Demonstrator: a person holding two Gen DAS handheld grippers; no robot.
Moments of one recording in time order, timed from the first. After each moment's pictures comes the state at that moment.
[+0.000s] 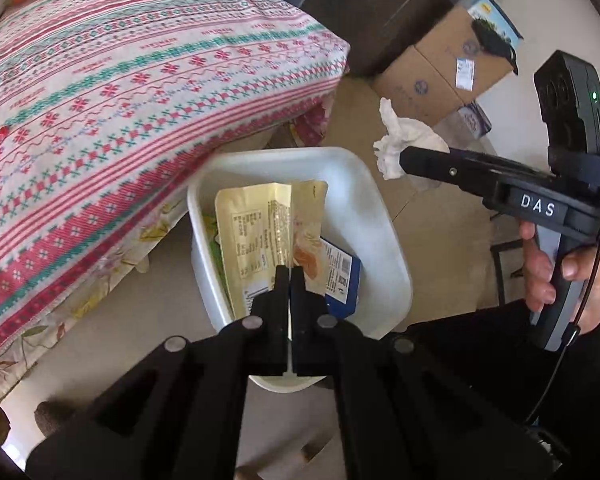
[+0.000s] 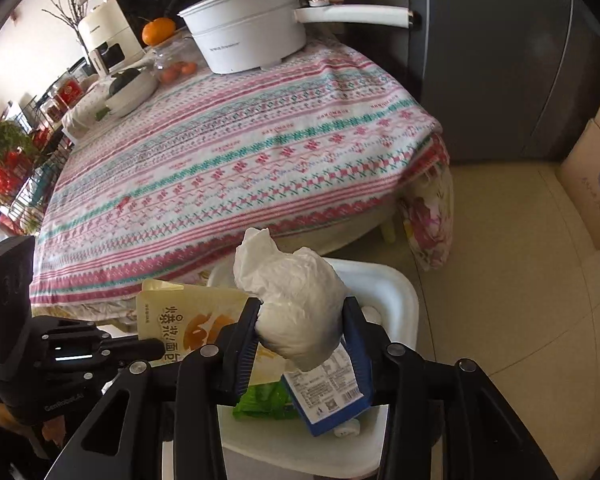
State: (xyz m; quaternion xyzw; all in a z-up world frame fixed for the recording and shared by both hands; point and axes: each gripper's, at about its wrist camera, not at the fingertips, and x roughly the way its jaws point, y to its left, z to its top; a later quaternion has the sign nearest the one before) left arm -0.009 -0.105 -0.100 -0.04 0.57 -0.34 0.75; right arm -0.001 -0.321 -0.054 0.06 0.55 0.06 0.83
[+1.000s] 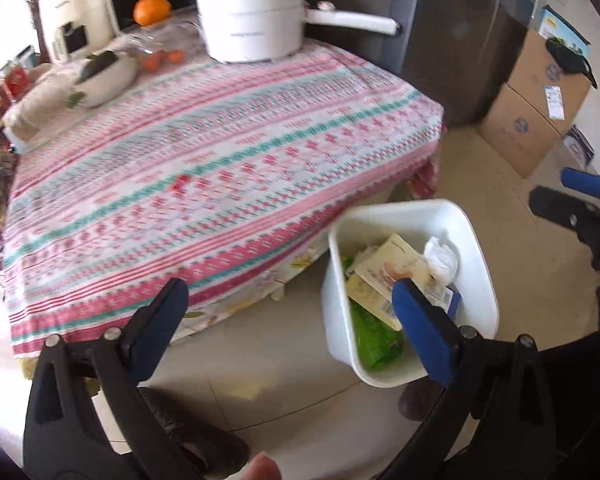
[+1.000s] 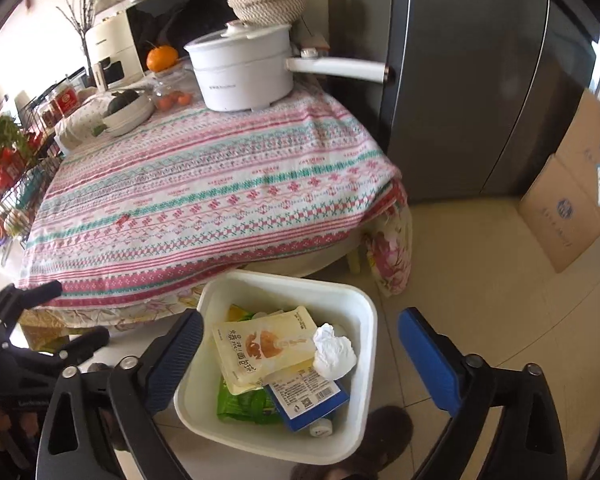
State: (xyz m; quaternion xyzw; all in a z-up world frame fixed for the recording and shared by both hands) left arm -0.046 -0.071 -0.024 0.05 0.48 -0.10 0.87; right arm -0.039 -0.302 0.008 0.00 0.49 0.01 0.87
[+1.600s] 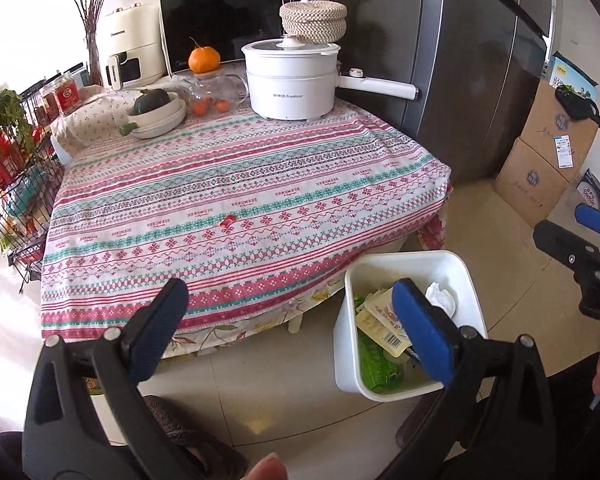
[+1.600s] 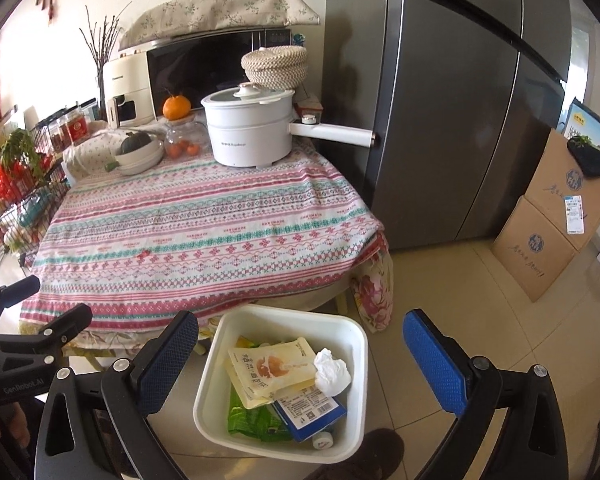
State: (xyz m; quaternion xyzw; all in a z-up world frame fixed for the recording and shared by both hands) left arm -0.080 -0.054 0.018 0.03 0.40 -0.06 0.91; right arm -0.088 -0.274 0.058 -0.01 0.39 -0.02 0.92
